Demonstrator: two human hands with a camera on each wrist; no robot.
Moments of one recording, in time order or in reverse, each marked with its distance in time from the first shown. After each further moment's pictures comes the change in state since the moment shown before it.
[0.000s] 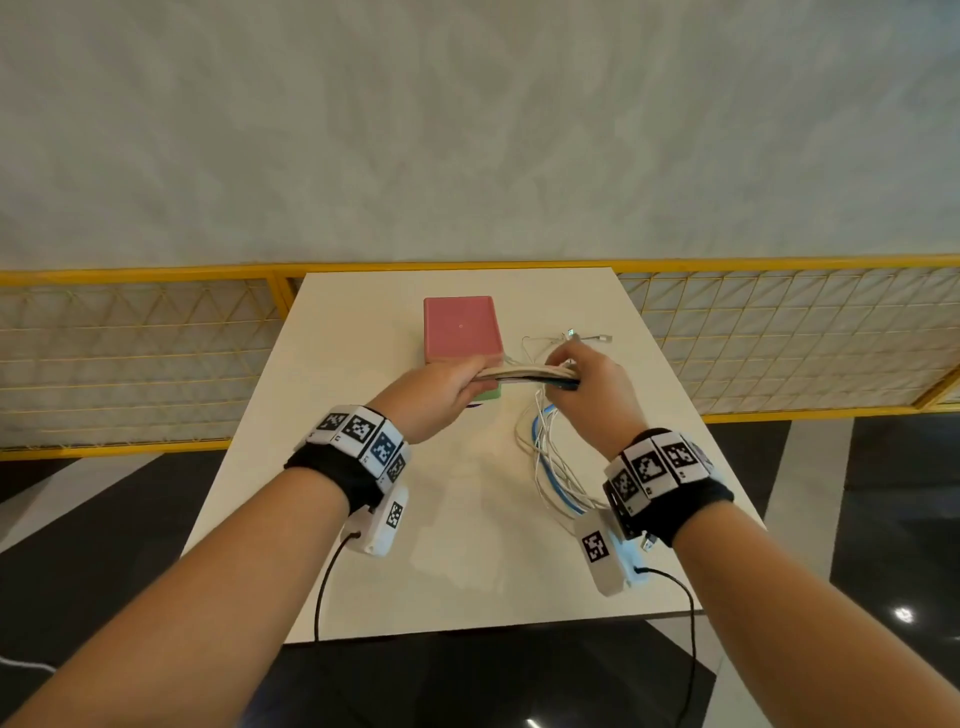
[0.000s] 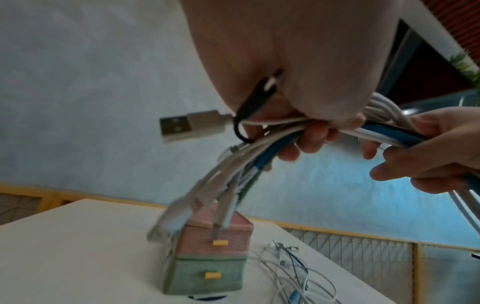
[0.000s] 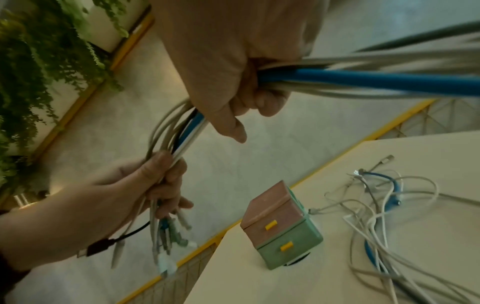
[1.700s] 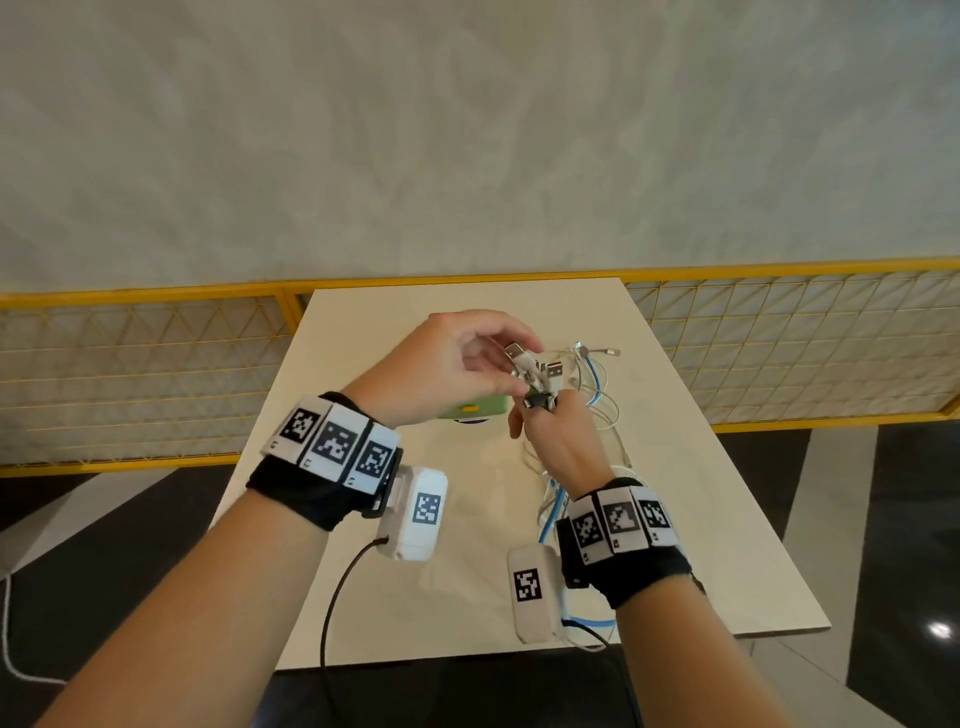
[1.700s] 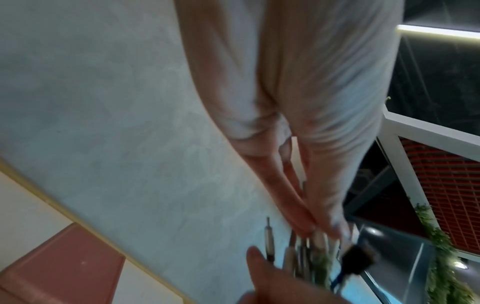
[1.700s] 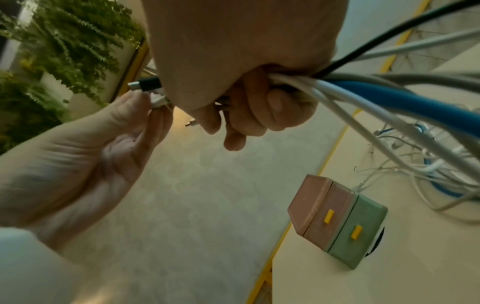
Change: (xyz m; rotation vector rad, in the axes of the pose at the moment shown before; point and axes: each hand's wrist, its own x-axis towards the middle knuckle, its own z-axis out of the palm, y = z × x) left_hand -0.001 0.051 -0.059 -0.622 0.089 0.092; right_hand -0.017 -0.036 0.026 0.422 -0.033 0.206
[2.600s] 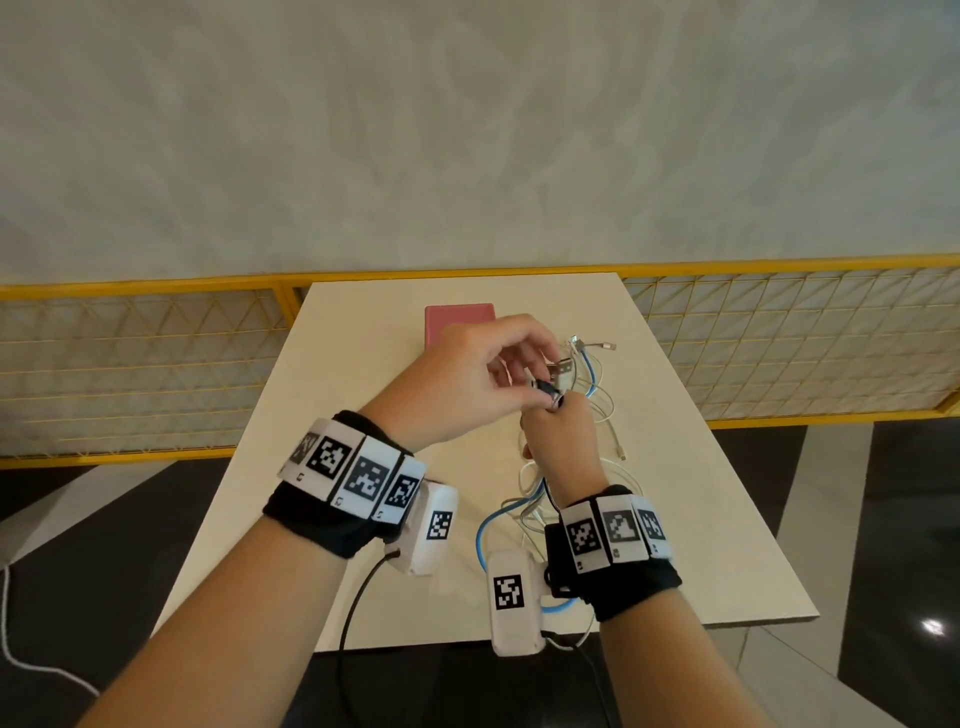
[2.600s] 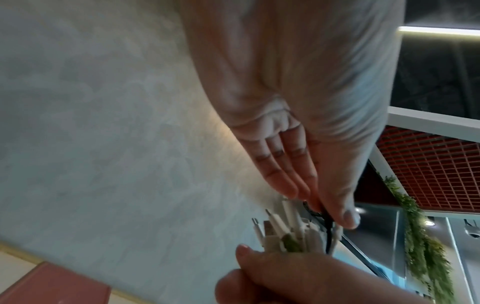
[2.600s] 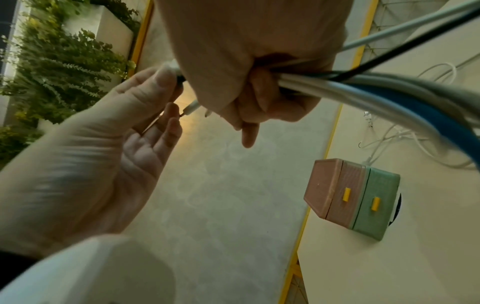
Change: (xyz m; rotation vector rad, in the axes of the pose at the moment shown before) left_hand -0.012 0.017 0.031 0.147 0.040 0.113; right_hand -0.016 0.002 0.004 0.225 0.140 -0.028
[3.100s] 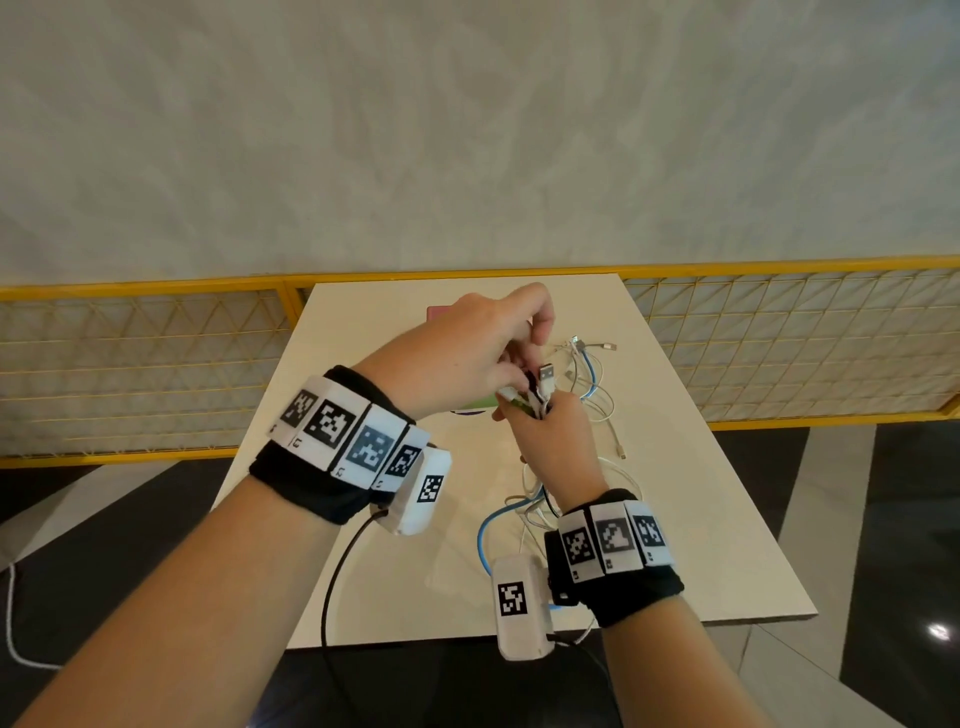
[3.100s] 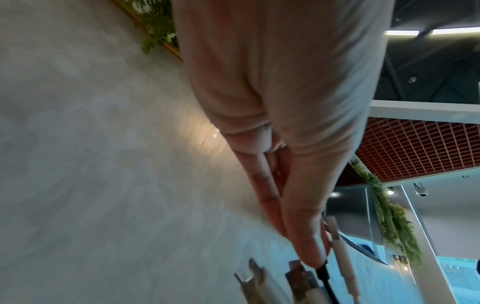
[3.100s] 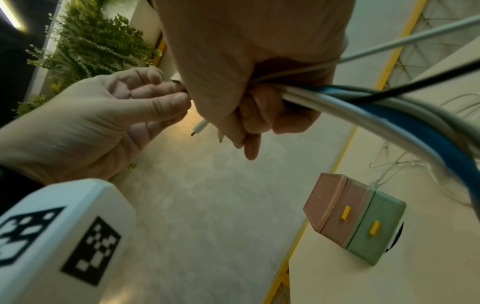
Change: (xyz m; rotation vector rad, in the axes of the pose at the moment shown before) left_hand 0.017 0.015 -0.019 0.334 -0.180 -0.011; right_hand -0.009 -0.008 -0.003 -0.175 -0.077 0.010
